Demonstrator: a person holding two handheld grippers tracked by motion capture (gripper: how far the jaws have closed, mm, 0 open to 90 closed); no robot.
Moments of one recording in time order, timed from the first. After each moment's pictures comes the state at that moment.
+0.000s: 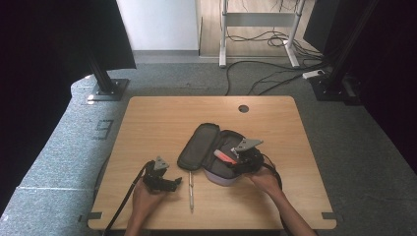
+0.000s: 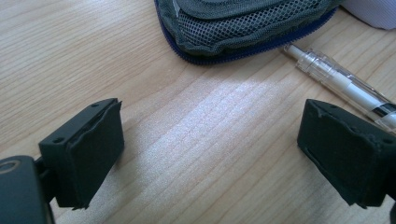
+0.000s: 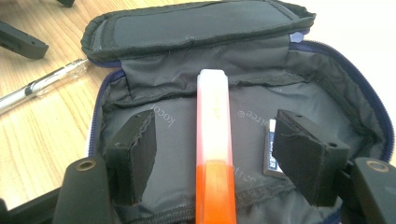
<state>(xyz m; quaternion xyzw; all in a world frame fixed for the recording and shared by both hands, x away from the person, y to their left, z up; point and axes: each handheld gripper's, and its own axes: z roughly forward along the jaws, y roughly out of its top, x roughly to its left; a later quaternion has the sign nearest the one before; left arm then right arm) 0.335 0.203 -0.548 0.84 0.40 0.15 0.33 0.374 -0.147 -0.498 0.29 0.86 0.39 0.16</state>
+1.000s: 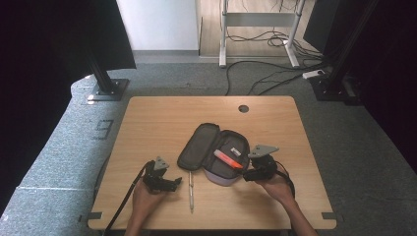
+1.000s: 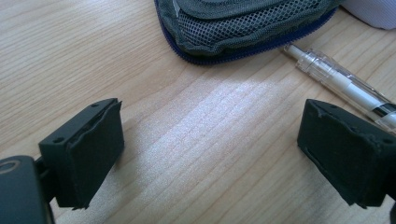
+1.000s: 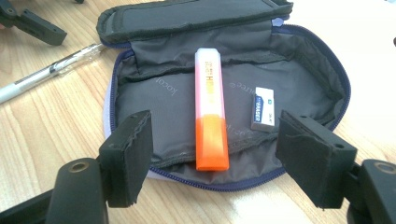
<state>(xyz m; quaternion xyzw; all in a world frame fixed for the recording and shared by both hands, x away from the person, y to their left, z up) 0.335 0.203 -0.548 0.84 0.40 0.15 0.33 0.345 -0.180 -0.489 0.30 0.85 0.40 0.17</state>
